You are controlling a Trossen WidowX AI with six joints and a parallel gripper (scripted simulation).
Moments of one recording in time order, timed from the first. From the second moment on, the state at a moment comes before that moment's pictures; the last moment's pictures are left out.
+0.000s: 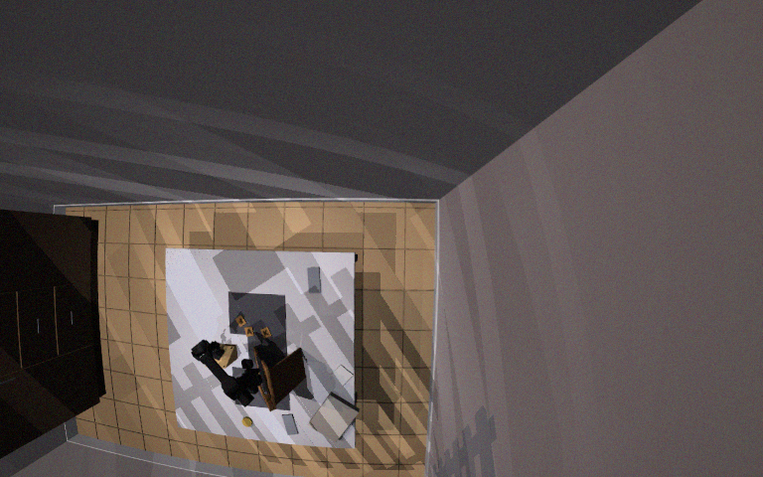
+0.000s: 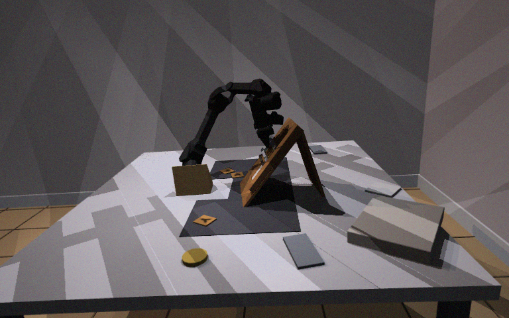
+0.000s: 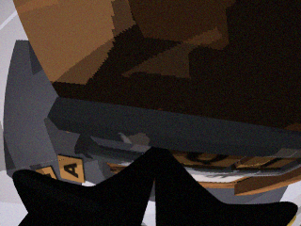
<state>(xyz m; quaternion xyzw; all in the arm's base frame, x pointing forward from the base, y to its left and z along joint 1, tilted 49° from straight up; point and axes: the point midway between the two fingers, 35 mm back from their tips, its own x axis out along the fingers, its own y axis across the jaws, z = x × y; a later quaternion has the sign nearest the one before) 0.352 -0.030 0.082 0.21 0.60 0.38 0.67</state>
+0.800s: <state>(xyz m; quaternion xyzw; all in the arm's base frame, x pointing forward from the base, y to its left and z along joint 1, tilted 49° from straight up) 0.354 -0.033 0.077 0.22 0.60 0.38 0.67</state>
